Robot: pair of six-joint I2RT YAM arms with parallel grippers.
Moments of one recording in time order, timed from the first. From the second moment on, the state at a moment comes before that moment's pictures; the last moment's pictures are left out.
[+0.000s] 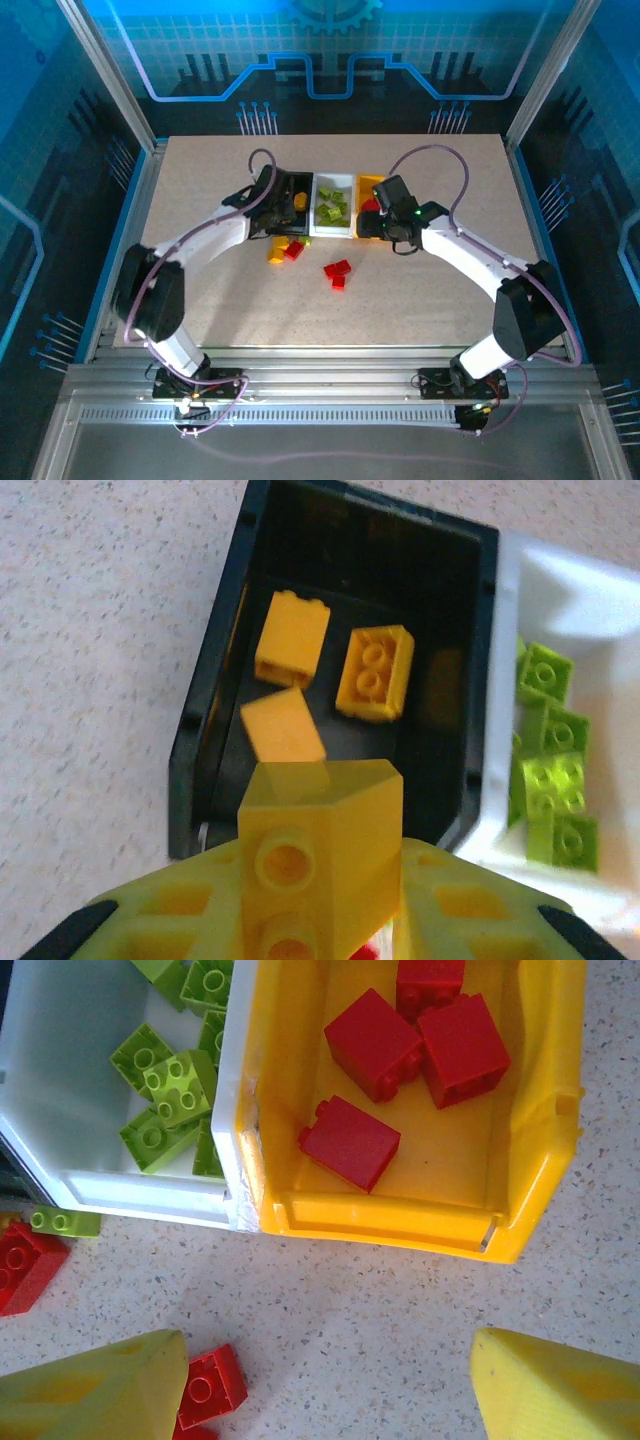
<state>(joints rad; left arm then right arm) -0.42 1.71 1.26 -0.44 -0.25 -0.61 0.51 1.52 1.15 -0.60 0.12 0.49</state>
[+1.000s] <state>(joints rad) -0.52 1.56 1.22 -0.37 -0.15 -0.66 0.66 1.55 1.06 -0.58 -0.06 0.48</state>
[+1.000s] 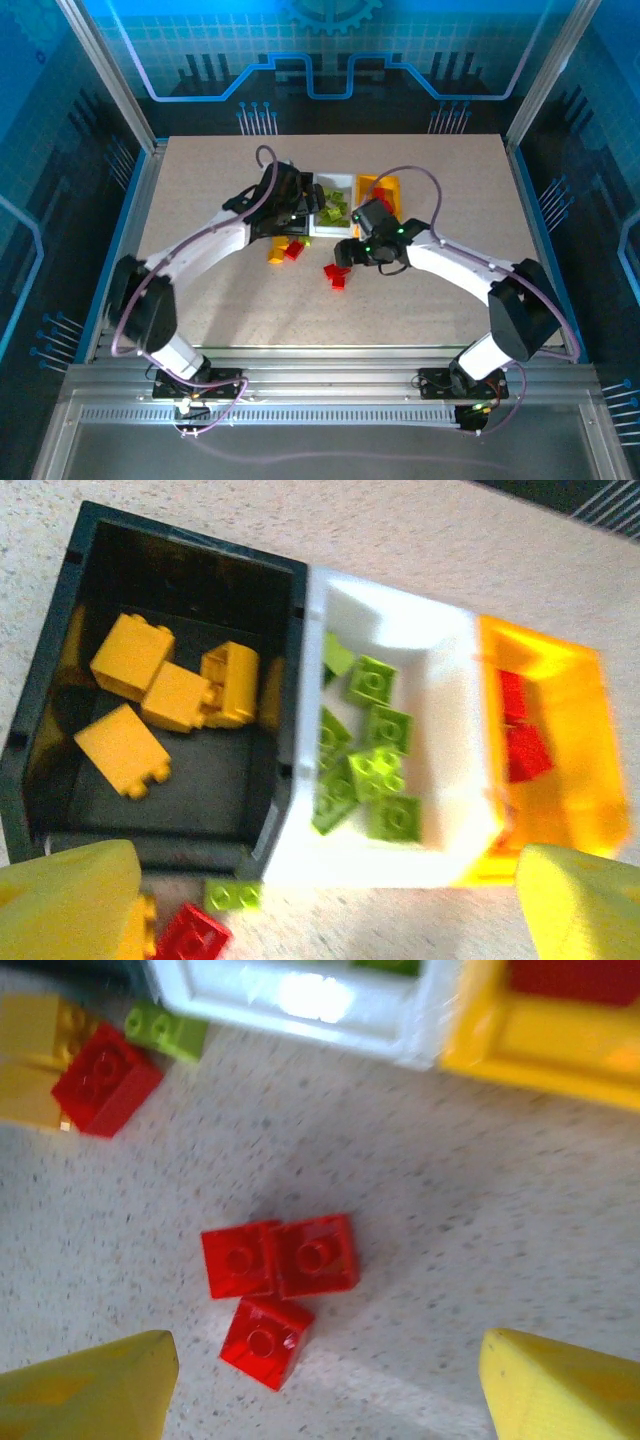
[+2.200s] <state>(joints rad) -0.55 1.03 0.66 -0.40 -0.16 -0.80 0.73 1.66 0.97 -0.58 0.12 0.59</state>
